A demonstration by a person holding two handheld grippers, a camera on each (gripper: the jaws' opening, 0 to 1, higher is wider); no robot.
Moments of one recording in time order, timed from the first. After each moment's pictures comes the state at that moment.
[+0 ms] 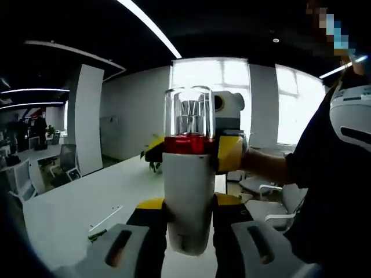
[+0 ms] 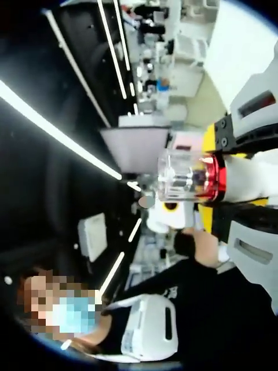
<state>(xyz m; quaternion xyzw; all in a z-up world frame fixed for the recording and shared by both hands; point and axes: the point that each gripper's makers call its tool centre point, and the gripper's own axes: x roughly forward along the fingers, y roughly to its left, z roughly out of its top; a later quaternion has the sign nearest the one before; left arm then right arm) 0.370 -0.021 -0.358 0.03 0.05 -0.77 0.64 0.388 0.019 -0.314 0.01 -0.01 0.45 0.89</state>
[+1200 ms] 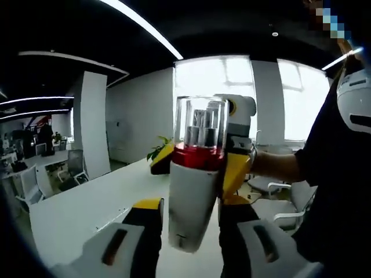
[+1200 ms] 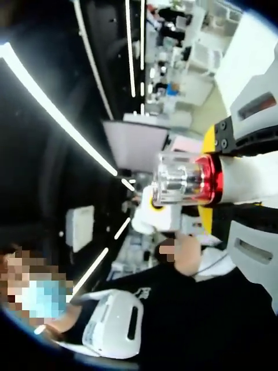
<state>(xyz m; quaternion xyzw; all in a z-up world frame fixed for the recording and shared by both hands) 0.364 -0.022 -0.371 0.03 0.05 -0.74 0.67 0.370 0.015 -0.342 -0.06 -0.02 0.44 0.90</state>
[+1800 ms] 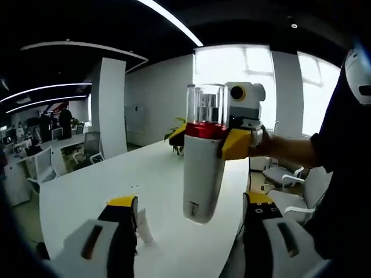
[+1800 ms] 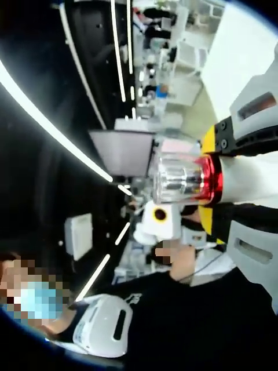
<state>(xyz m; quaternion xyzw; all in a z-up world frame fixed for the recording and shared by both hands) 0.377 -0.007 -0.437 0.07 0.09 -0.69 0.72 0.376 -0.005 -0.381 -0.02 0.00 0.43 0.90</state>
